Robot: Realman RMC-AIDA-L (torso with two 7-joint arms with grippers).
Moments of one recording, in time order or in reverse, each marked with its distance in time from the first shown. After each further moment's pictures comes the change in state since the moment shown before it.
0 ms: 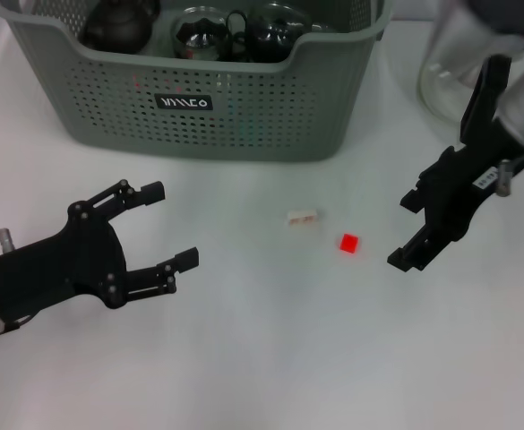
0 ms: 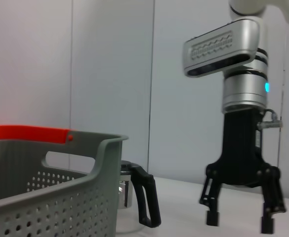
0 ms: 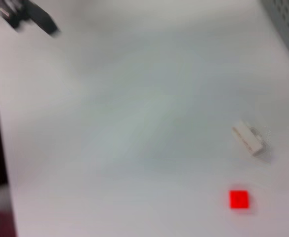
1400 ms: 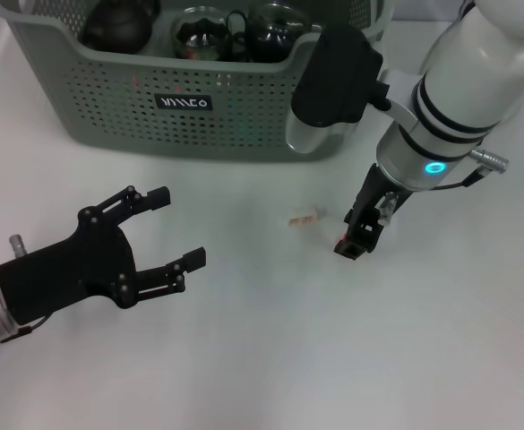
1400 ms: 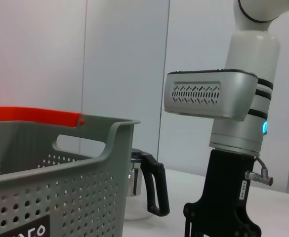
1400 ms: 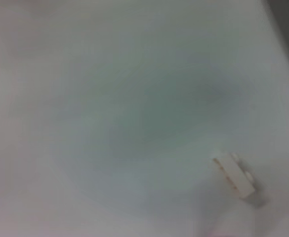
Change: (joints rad) left arm -0.003 -0.009 -0.001 -0.040 0.003 -0.061 0.002; right arm 0.118 0.010 -0.522 0.256 0.092 0.458 0.293
